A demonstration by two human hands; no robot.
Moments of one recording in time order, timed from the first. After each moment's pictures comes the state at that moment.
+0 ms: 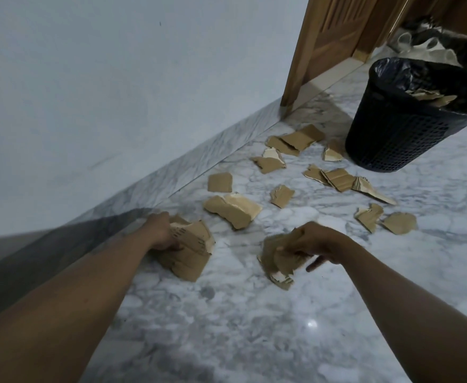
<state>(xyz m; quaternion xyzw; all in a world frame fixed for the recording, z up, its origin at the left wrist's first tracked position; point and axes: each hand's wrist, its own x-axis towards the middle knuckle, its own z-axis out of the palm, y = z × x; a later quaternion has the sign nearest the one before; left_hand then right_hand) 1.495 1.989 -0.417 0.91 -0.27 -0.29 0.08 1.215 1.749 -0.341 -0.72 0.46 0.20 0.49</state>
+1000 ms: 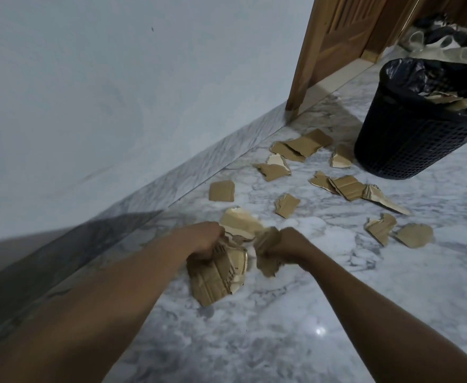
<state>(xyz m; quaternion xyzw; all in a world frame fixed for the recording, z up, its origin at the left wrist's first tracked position) 1.450 1.903 -0.405 0.81 -0.51 -0.30 -0.07 1.274 1.757 -0.389 -0.81 0.43 0.16 0.38</state>
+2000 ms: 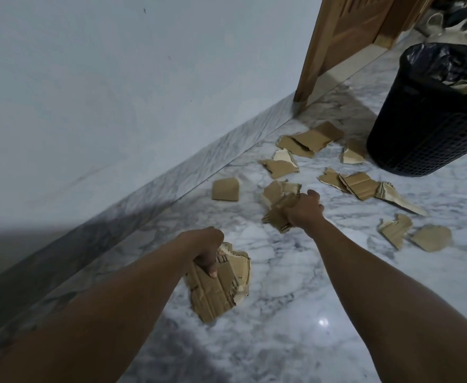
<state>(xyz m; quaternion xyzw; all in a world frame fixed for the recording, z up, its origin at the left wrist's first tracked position) 1.453 1.891 -0.411 0.79 -0.47 -0.36 -0.14 1.327 1.681 -0.409 -0.79 0.52 0.07 0.30</state>
